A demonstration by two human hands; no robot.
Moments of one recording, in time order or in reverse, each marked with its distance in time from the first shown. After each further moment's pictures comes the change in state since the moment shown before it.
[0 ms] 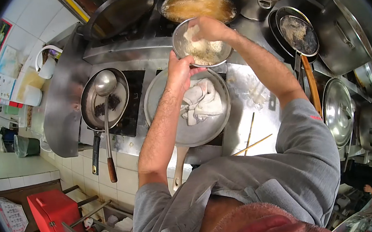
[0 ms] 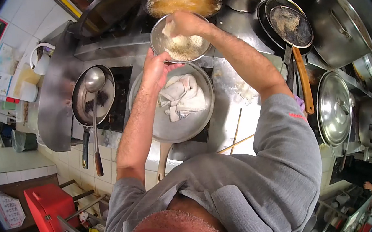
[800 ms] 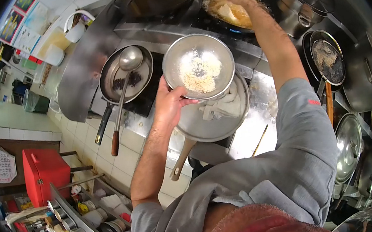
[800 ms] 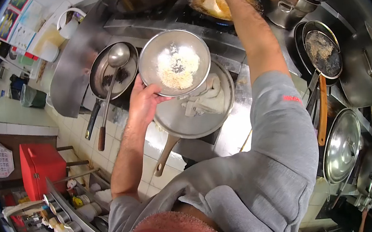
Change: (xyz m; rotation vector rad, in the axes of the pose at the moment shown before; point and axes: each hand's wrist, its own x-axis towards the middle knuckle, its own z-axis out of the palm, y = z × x) left_hand -0.121 0.026 -0.053 0.022 0.265 0.048; right_hand 0.180 0.088 -0.033 -0.383 0.189 -0.040
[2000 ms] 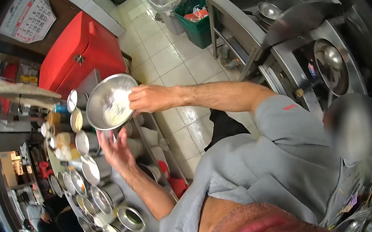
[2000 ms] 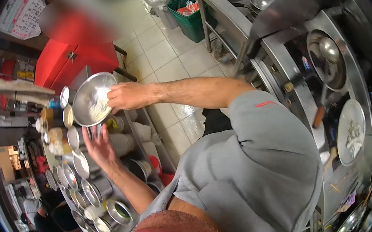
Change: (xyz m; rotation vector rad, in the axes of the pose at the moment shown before) left_hand -0.492 0.092 -0.659 -0.227 1.315 0.760; right_hand -0.311 -1.098 0.189 1.218 0.006 -1.695
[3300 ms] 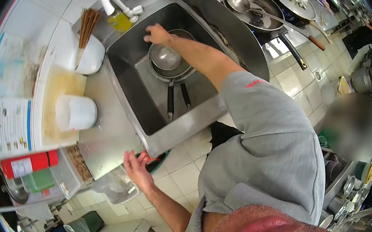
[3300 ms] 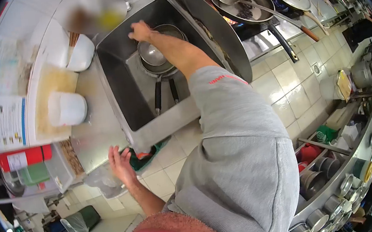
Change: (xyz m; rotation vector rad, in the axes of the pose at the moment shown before) left_hand 0.406 -0.345 0.592 0.436 -1.378 -0.565; right_hand -0.390 0.333 -0.520 -1.122 1.115 1.903
